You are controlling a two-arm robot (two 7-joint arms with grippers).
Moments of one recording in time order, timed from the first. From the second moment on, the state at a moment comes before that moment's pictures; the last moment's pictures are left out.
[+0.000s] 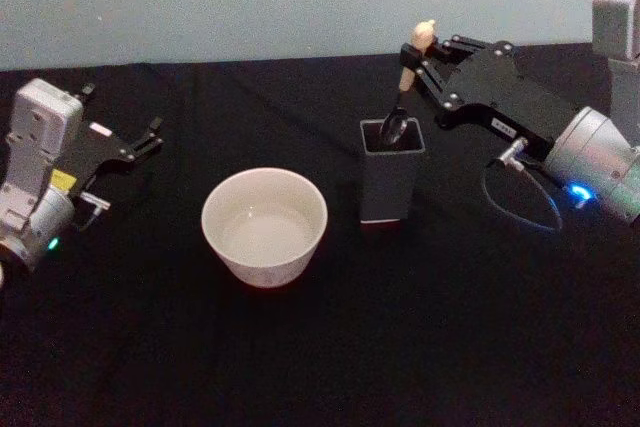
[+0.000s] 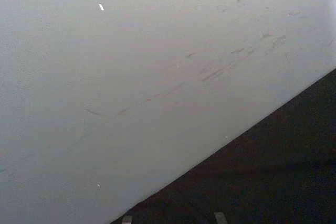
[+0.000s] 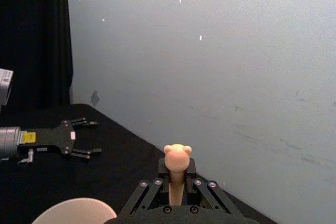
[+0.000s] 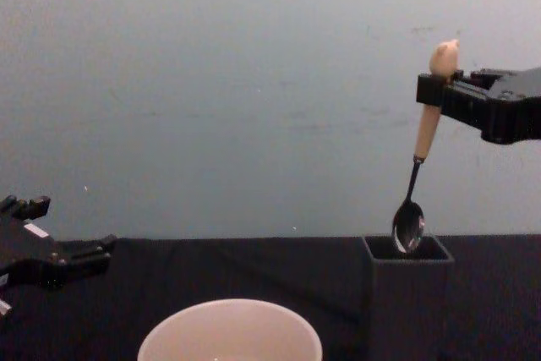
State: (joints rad) left arm -0.20 0.60 0.45 -1.41 -0.25 -0.12 0.03; right arm 0.13 0.54 -0.30 -1.82 0.43 0.06 0.39
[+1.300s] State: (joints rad) left arm -0.20 0.60 0.45 -1.41 -0.25 -0.12 0.03; right arm 0.12 0.48 -0.35 -1.69 0.36 0.12 0.38
